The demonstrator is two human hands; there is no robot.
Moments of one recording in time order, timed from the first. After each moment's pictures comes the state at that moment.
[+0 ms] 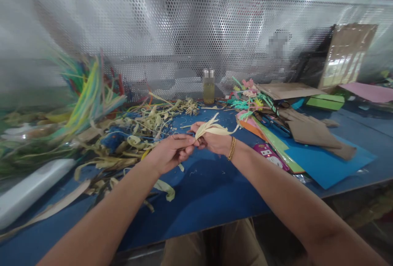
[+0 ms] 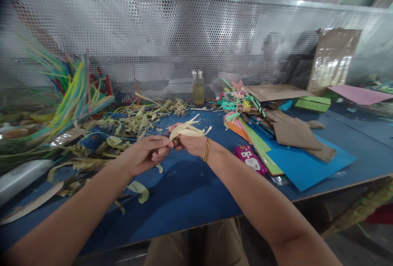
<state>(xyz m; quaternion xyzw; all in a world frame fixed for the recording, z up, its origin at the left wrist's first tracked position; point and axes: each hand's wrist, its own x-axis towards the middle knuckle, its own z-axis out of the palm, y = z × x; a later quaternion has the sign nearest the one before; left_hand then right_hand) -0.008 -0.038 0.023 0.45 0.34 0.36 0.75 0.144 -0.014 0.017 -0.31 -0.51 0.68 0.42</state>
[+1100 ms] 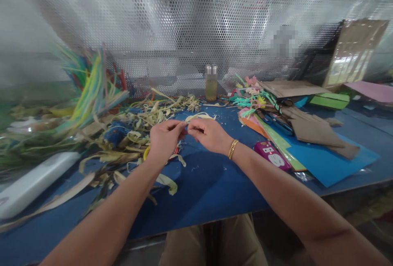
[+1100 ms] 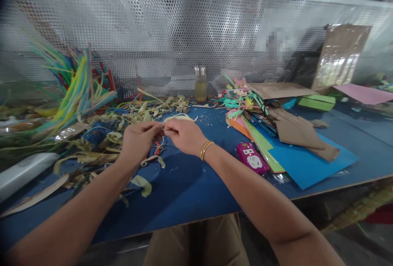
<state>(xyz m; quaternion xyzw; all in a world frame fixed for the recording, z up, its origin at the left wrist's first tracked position) -0.005 -0.037 0.029 0.57 0.52 0.54 0.33 0.150 -0.026 0.028 -0.34 -0.83 0.23 0.37</state>
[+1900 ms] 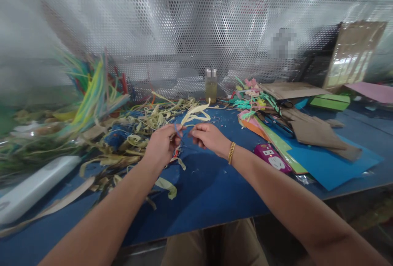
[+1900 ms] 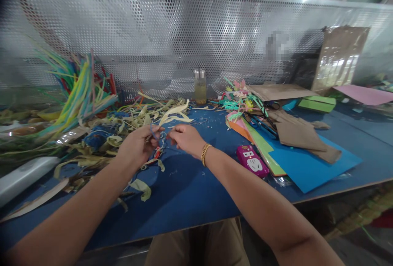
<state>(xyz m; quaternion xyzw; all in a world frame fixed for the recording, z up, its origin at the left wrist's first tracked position) -0.009 -0.030 0.027 0.40 0.45 0.57 0.56 0.143 -0.020 0.017 -0.42 -0.61 0.54 0.40</state>
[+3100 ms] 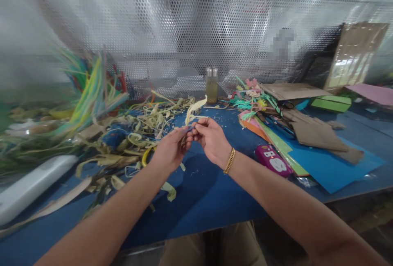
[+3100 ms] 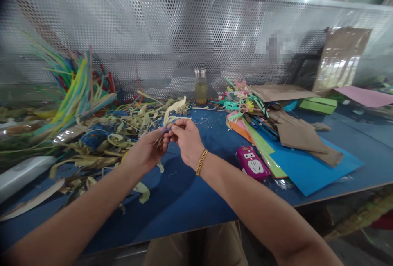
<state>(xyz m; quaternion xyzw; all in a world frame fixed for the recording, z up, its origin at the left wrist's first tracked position) 0.005 -0.033 0.013 0.32 0.38 0.55 0.67 0.123 -0.030 0.021 -0.30 -0.34 0.65 0.61</state>
